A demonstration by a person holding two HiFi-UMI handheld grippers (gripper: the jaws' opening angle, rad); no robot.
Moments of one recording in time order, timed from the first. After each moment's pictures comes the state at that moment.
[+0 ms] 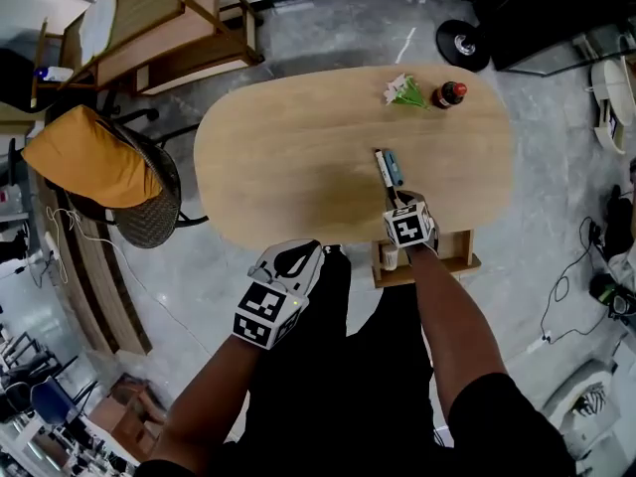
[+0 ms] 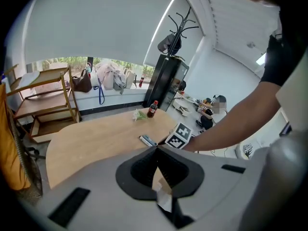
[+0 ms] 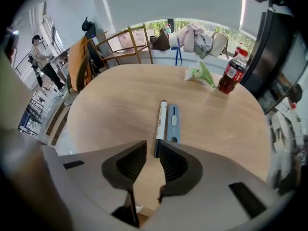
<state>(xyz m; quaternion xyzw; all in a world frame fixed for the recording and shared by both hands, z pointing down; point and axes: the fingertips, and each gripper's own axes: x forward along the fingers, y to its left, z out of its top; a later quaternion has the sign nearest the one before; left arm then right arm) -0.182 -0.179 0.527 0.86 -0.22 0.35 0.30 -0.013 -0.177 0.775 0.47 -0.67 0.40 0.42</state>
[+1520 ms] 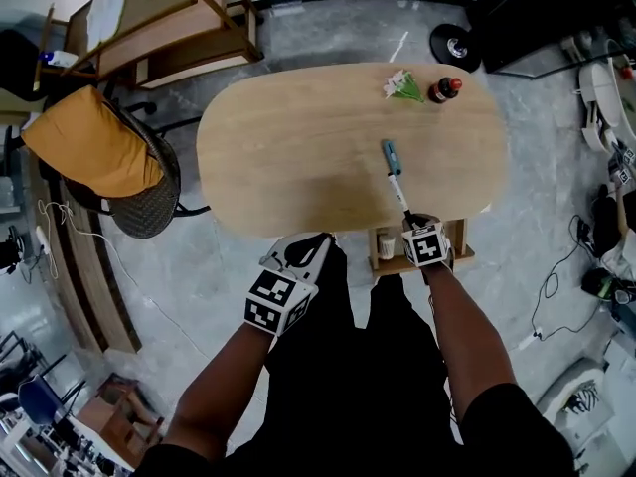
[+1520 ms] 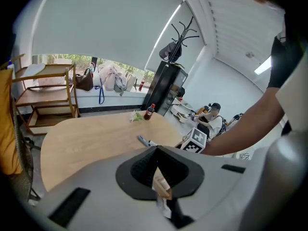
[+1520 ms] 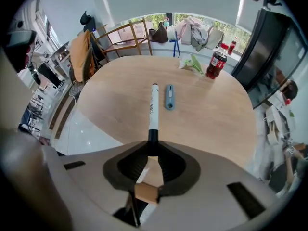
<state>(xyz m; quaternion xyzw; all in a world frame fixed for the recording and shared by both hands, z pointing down) -0.186 -0.148 0.522 0.87 -0.22 0.30 0.33 0.010 -0.079 0.745 0.46 -0.64 0.42 0.45</state>
